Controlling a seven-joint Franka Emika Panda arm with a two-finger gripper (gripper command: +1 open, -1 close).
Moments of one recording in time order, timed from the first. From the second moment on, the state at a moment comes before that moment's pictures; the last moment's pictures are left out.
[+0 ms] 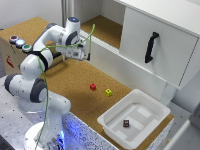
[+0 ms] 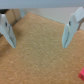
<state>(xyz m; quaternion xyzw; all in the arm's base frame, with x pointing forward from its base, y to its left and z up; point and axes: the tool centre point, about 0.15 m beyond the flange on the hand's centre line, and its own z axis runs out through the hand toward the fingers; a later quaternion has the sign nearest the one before) 0.312 0.082 0.405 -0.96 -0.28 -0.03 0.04</state>
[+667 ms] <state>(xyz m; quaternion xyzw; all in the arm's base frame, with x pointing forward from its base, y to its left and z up) 0.327 0.018 0.318 -0.99 -0.14 0.03 0.03</state>
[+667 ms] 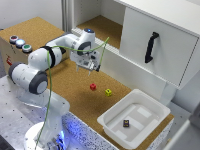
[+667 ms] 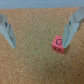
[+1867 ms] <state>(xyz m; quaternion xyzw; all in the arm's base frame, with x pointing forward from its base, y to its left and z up) 0.388 -0.007 0.219 -1.00 0.03 -0.01 0.04</state>
